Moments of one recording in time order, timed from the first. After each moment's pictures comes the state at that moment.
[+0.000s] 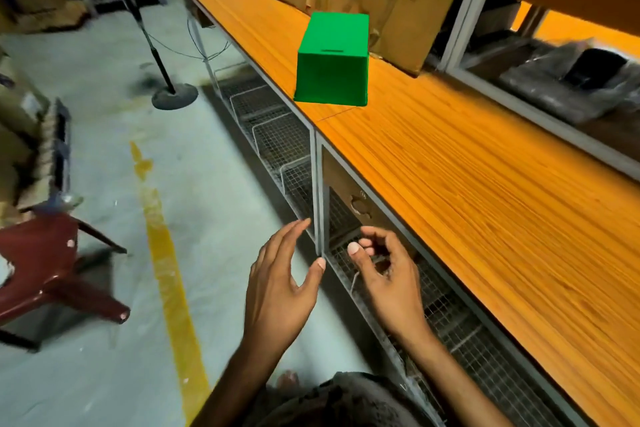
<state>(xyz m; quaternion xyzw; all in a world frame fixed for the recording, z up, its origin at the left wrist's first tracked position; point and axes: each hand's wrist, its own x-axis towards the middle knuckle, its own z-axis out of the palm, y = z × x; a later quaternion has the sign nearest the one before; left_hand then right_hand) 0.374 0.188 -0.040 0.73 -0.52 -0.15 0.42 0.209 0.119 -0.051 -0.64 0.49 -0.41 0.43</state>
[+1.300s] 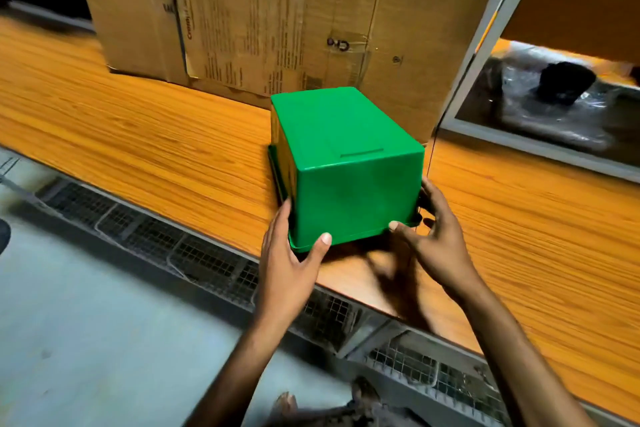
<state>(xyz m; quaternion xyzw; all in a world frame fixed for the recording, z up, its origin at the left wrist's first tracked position) 0.694 -0.402 -0.061 0.50 -0.60 -0.45 0.44 0.457 -0.363 -0.024 -0.47 0.69 -0.49 0.27</state>
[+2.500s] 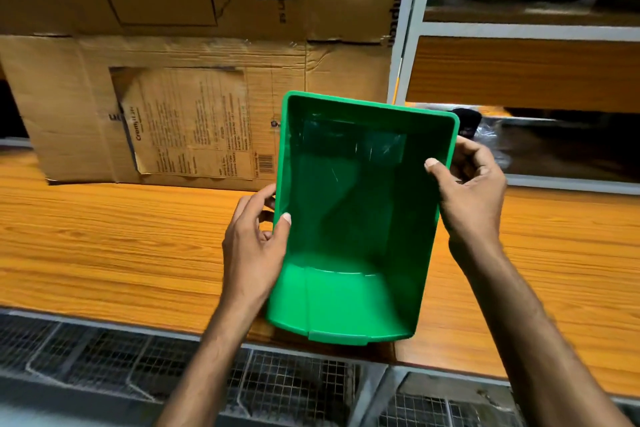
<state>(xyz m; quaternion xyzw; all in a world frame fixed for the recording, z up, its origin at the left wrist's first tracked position) 0.695 -0.476 0.065 0.36 -0.72 -0.34 0.50 0.447 -0.372 0.112 -0.27 0.61 -0.75 0.05</state>
